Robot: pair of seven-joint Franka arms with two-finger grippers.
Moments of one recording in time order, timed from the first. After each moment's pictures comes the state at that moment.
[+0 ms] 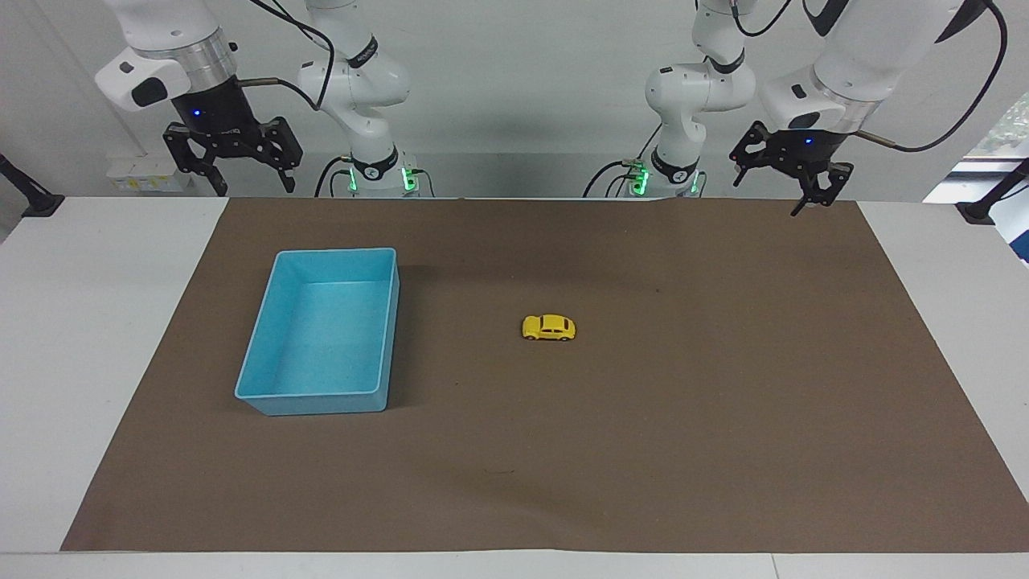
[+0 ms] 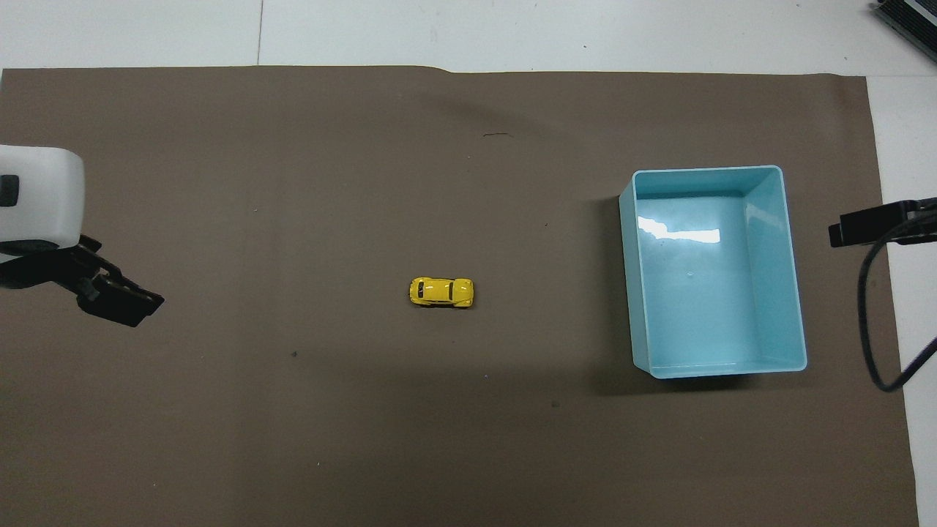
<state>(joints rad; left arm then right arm) -0.01 -0.02 -0.18 -1.53 -0.04 1.41 0.58 0.06 -0.01 -0.06 -1.45 0.01 1.50 -0.05</state>
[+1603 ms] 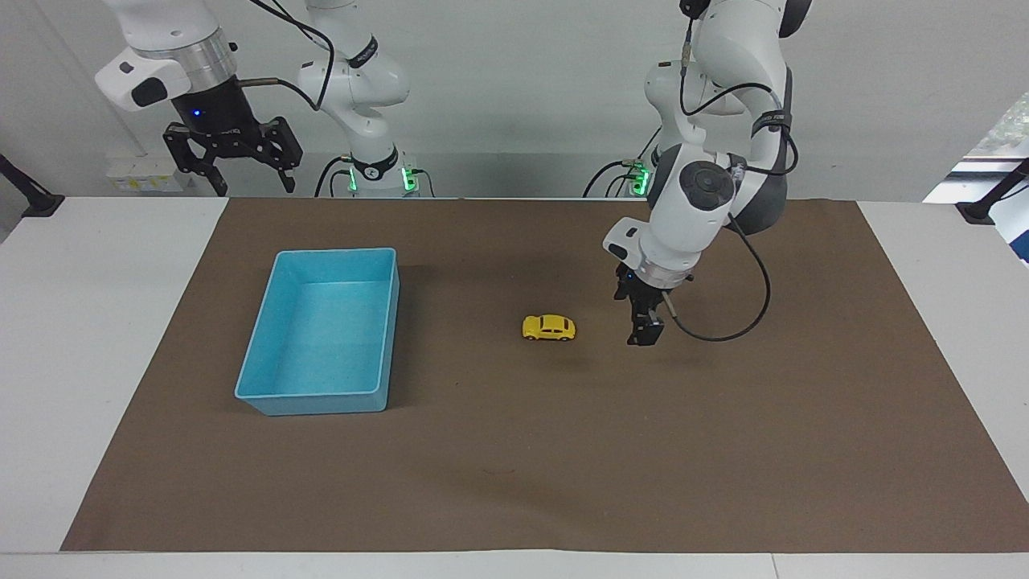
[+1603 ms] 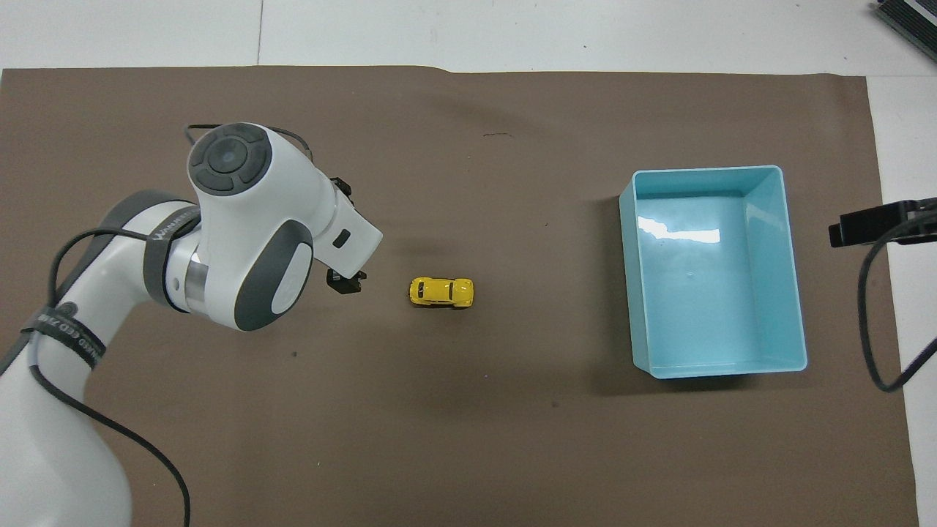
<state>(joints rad) -0.28 0.29 -0.19 -1.77 -0.06 2.09 1.09 0.06 -0.01 -0.06 -1.45 0.01 1.50 -0.05</state>
